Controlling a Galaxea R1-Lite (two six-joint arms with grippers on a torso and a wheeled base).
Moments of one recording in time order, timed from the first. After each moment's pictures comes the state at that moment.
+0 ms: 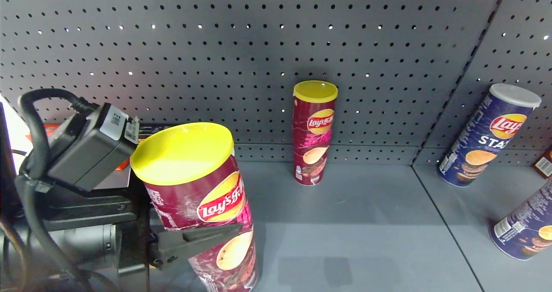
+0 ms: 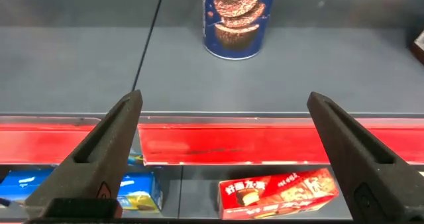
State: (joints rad) left arm -0.60 1.23 -0.73 -0.21 -0.46 0.18; right arm 0.00 0.01 0.00 0.00 -0.04 0.00
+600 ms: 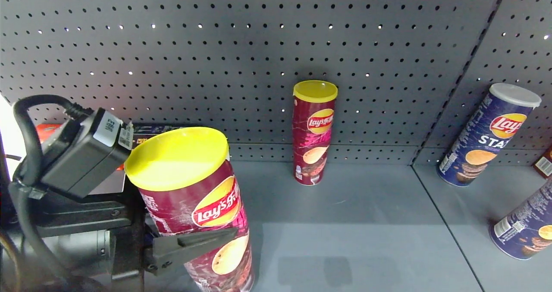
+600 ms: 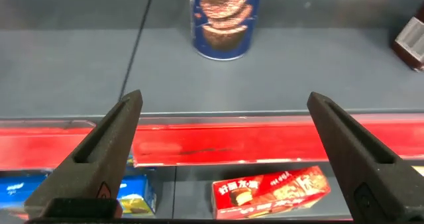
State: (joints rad) left arm -0.59 1.22 -0.72 -0.20 -0.46 0.18; right arm 0.00 0.01 0.00 0.00 -0.08 -0.02
